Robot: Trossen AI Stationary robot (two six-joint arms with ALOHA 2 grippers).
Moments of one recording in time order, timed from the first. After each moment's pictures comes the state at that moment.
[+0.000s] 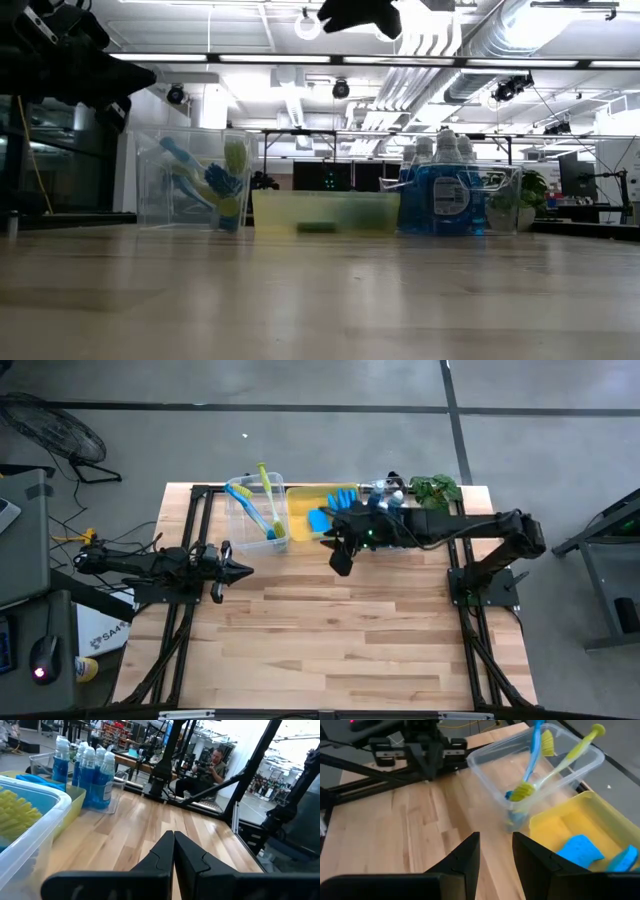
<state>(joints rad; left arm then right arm) -0.16 0.03 0.01 0.04 -0.18 -0.31 -0.03 1.54 1.47 -0.49 0.18 0.26</state>
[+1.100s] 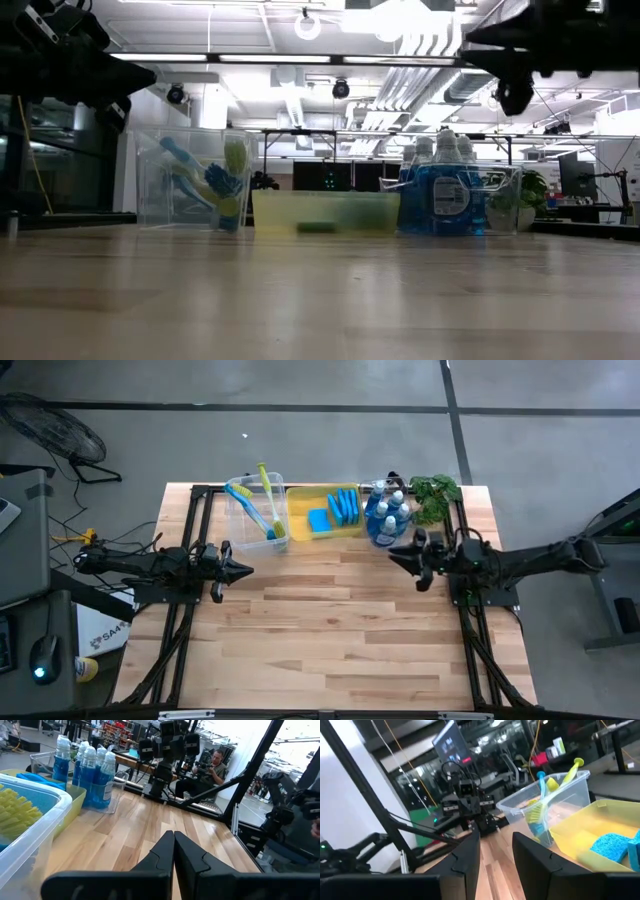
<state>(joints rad) -0.16 0.03 0.01 0.04 -0.19 -0.32 0.02 0.56 0.17 0.51 0.16 0.43</state>
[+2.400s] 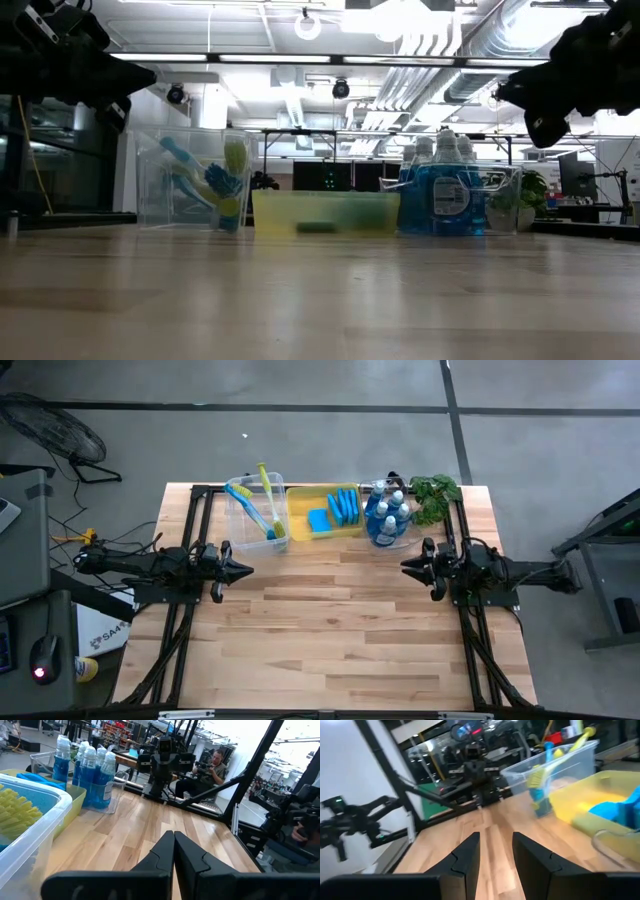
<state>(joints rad) -0.16 0.03 0.01 0.04 -0.18 -0.32 -0.03 0.02 0.01 0.02 -0.01 0.38</state>
